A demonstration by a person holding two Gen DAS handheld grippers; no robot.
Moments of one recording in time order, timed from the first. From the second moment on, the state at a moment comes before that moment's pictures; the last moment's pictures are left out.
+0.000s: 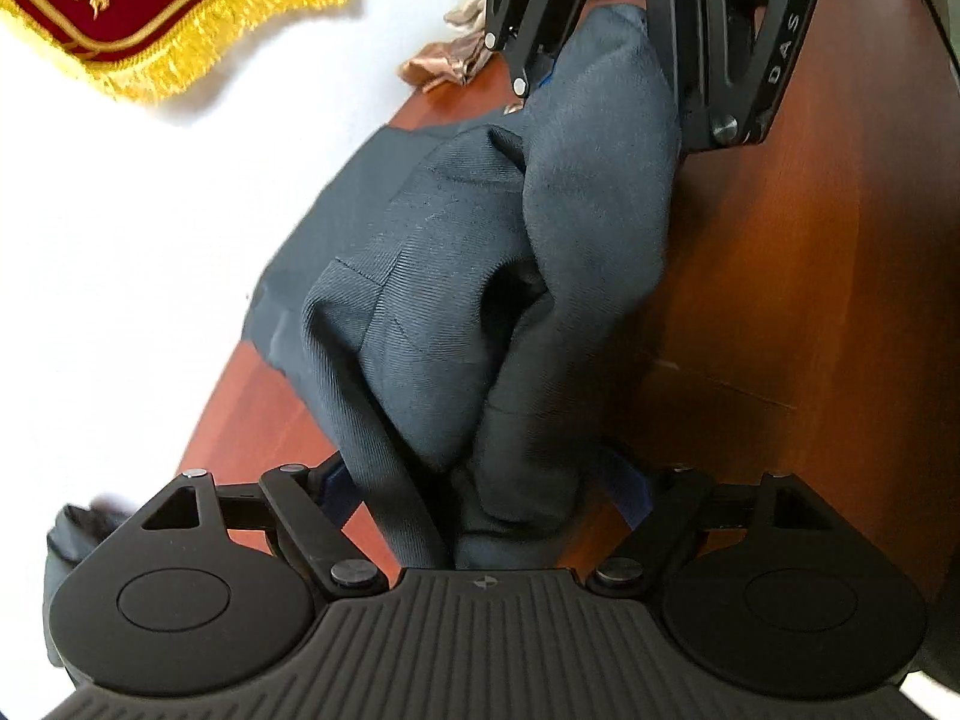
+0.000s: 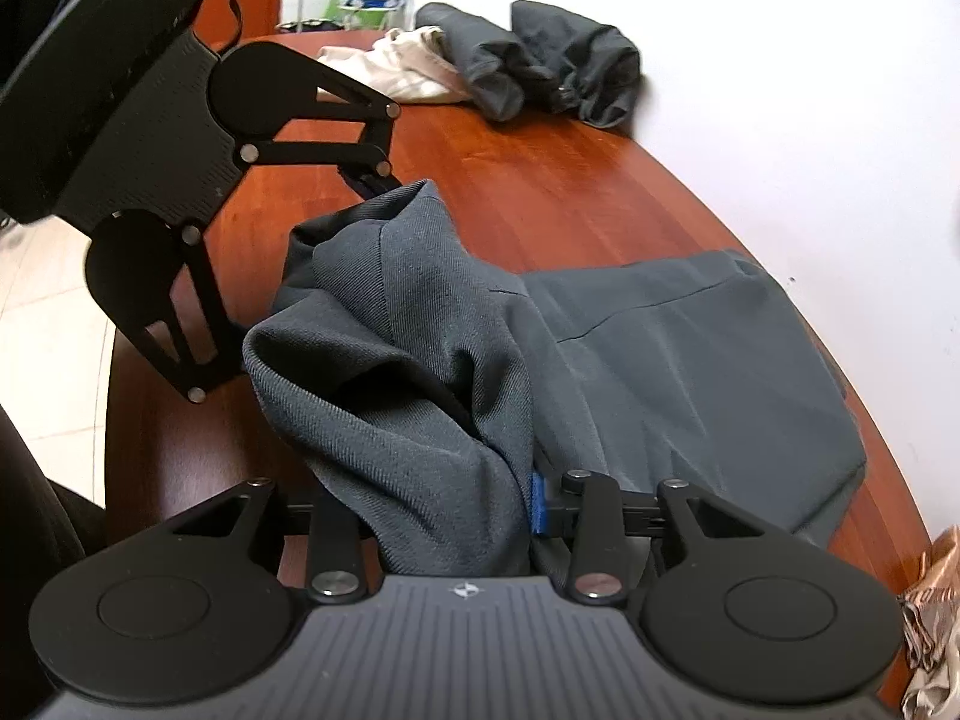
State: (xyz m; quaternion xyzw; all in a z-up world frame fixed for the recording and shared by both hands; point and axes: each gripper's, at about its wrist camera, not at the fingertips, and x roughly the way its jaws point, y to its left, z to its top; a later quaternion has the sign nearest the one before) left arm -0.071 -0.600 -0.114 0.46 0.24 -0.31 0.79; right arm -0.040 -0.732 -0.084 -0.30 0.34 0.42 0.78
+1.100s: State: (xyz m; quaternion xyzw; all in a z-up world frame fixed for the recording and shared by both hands) left arm -0.088 -0.575 0.032 0.36 0.43 -0.58 0.59; right arm -0.094 -0.731 0.029 -0.11 0.52 0.42 0.73
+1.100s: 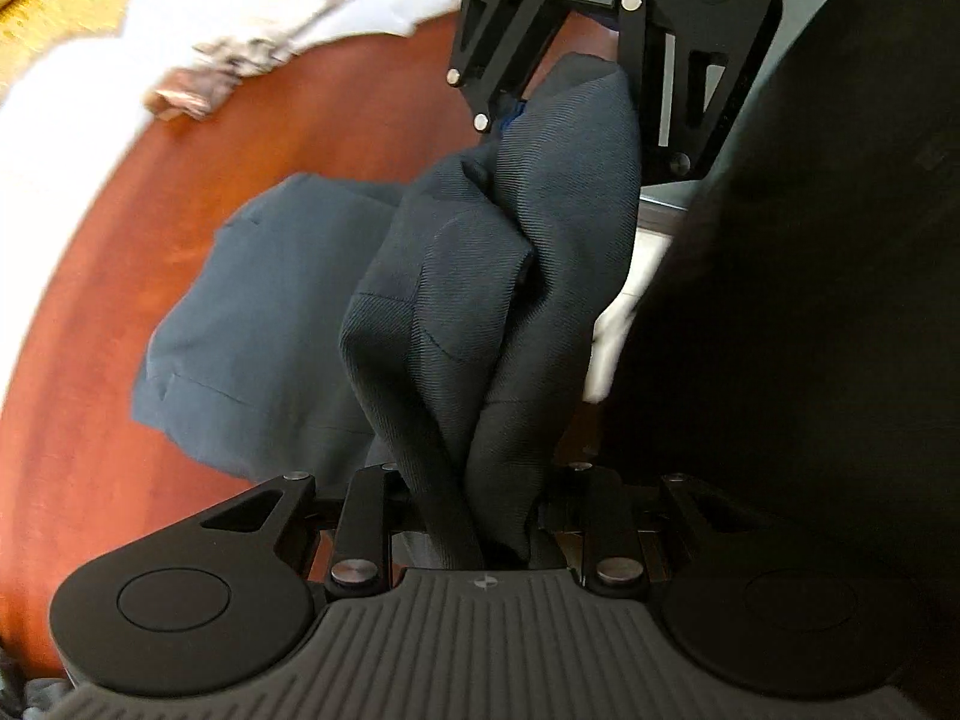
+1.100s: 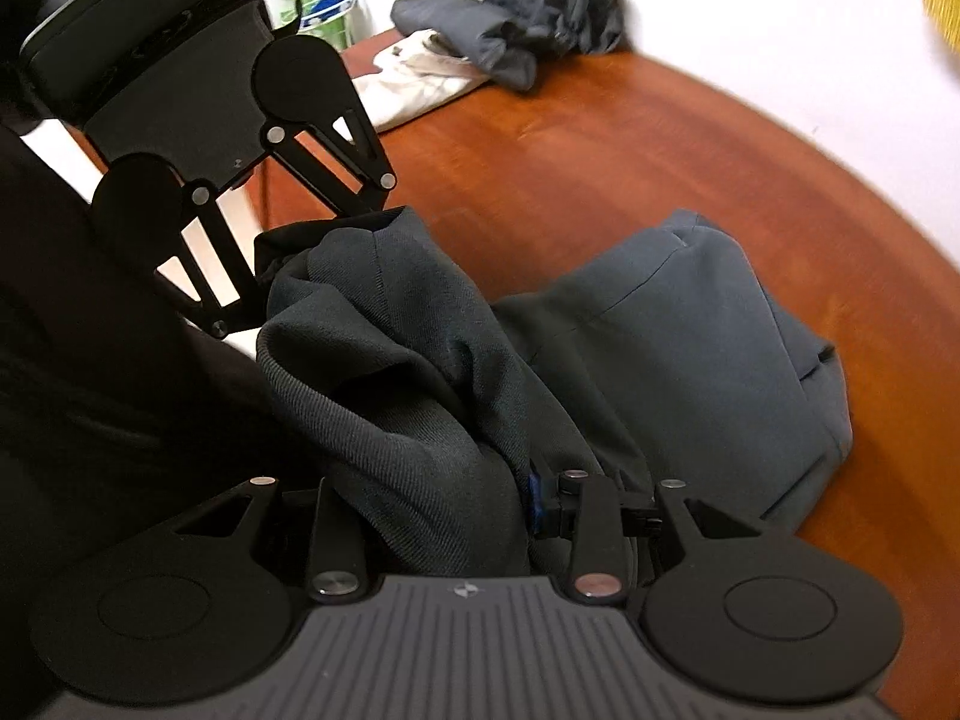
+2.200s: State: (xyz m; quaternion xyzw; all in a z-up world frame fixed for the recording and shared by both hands) left arm 0.137 -0.608 -0.100 0.12 0.63 -0.55 0.53; right arm 0.105 -0.819 -0.122 0.09 0.66 0.42 0.62
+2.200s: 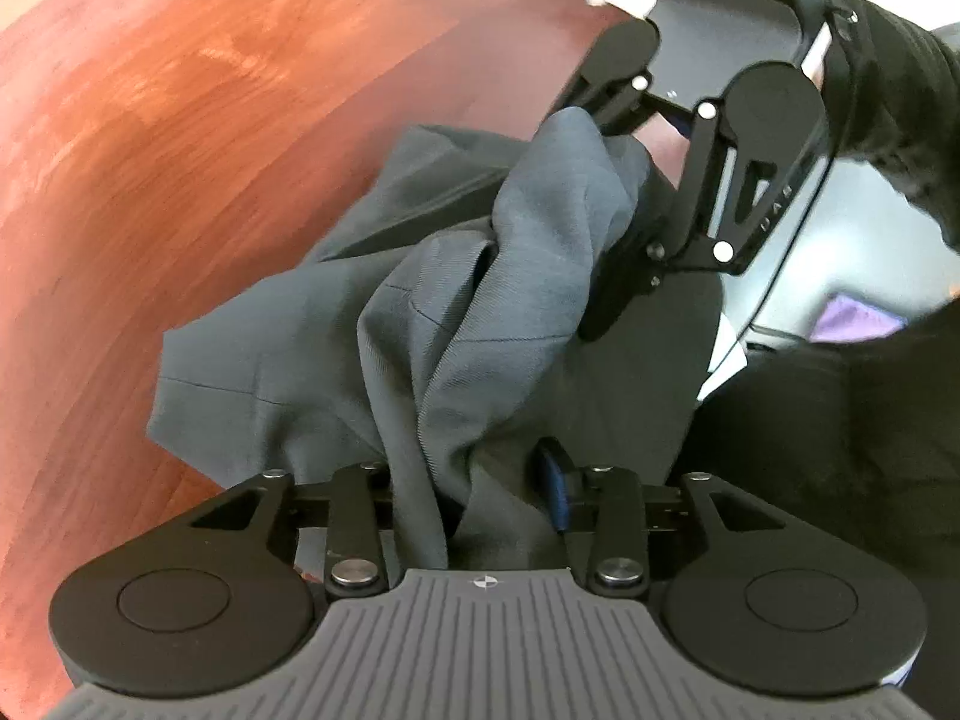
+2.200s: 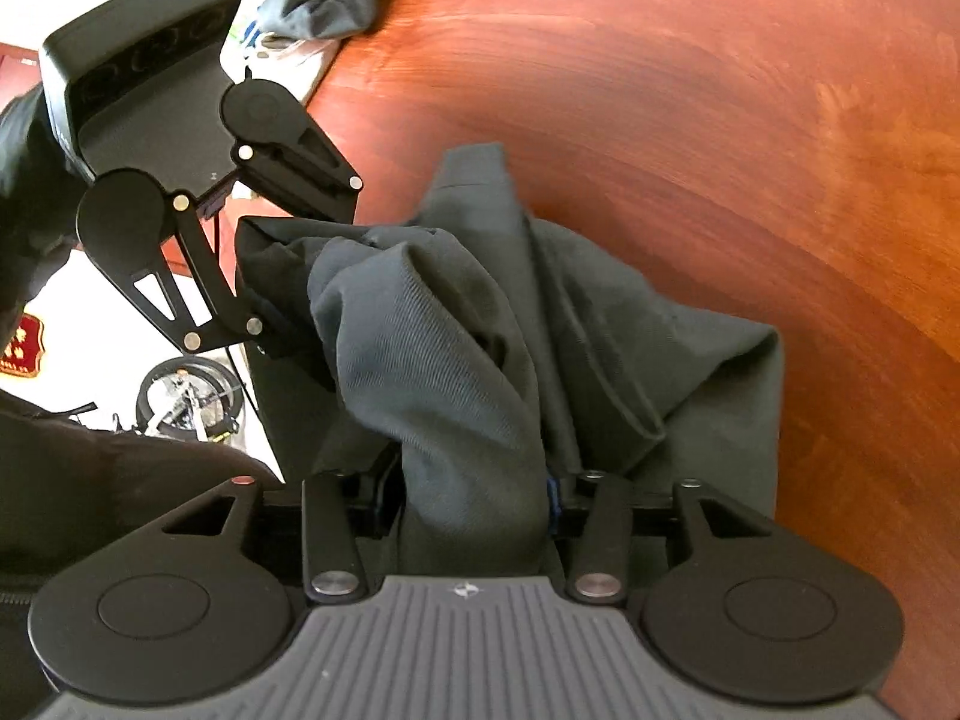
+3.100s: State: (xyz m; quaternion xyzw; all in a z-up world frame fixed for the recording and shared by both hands) left arm 0.149 -0.581 -0.100 0.05 0.63 -0.54 0.56; right arm 0.117 -0.843 -0.124 0.13 0.64 0.41 0.64
